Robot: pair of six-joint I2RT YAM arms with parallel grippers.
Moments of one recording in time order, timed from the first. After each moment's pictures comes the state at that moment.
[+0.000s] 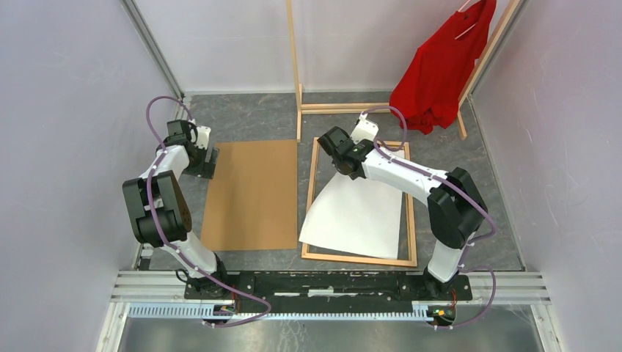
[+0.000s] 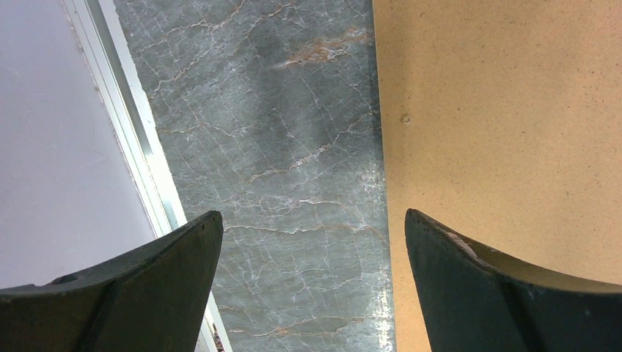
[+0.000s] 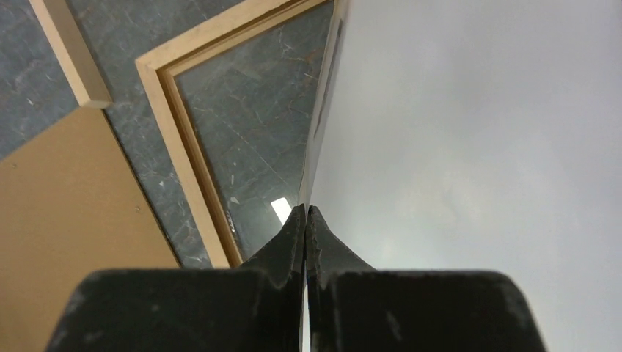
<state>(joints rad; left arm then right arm) 0.26 1.70 1.12 -0.49 -0.05 0.45 0.76 1.78 1.37 -0.62 0.66 1.14</state>
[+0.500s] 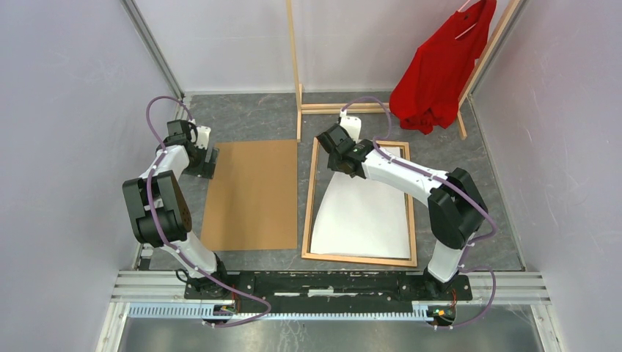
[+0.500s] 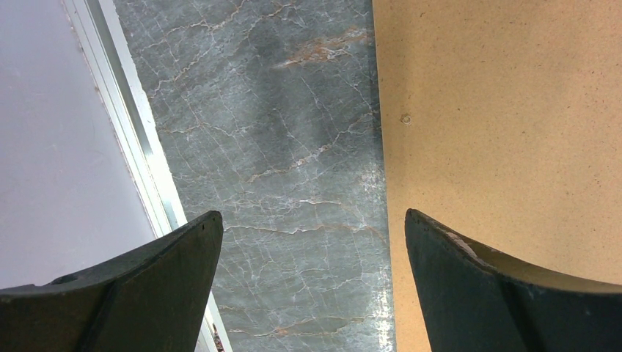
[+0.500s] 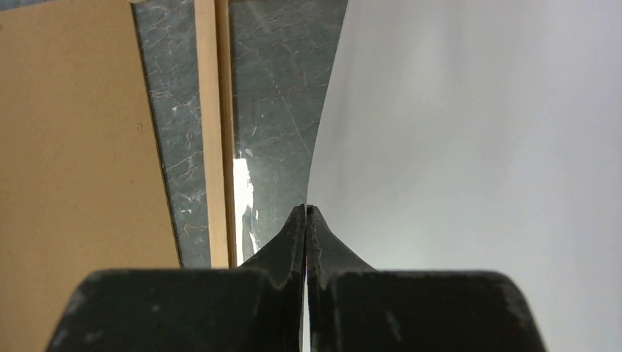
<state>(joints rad) 0.26 1.70 1.12 -0.49 -0.05 0.45 0.76 1.78 1.37 -0.53 0.50 0.77</state>
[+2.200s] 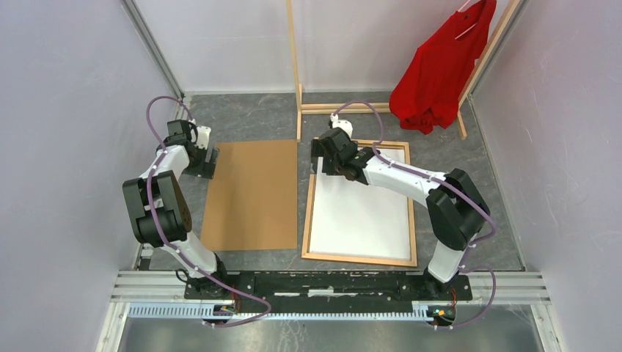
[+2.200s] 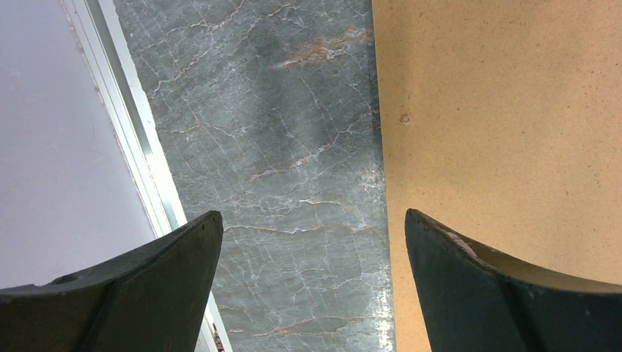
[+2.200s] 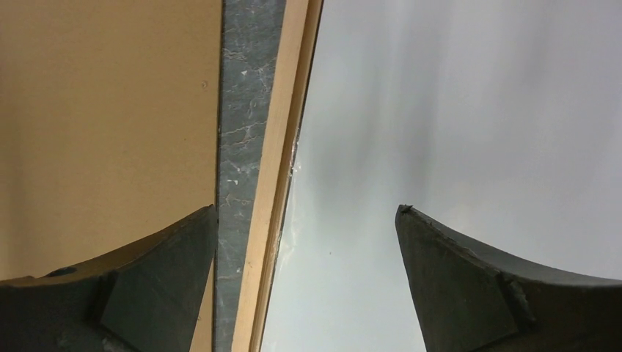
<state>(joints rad) 0.26 1.70 1.12 -0.49 -0.05 0.45 0.76 1.77 1.28 -0.32 0.31 0.63</state>
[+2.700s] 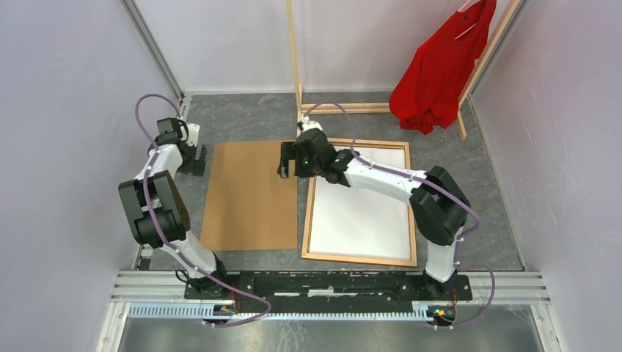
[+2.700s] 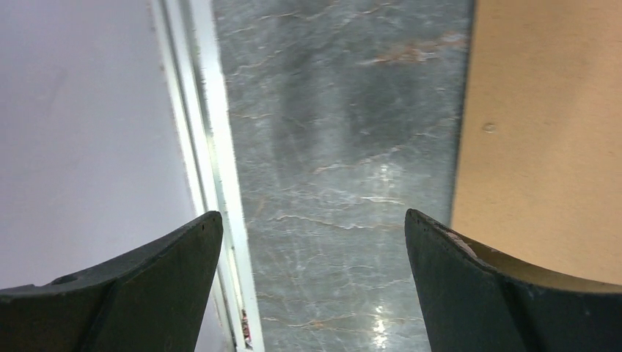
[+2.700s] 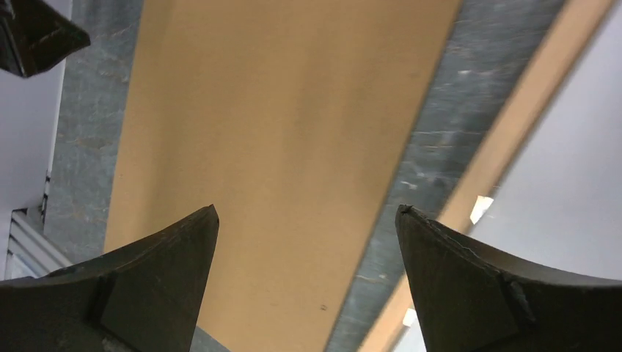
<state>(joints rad) 0.31 1.70 1.15 -0.48 -0.11 0.45 0.85 1.85 1.38 -0.19 0.10 0.64</state>
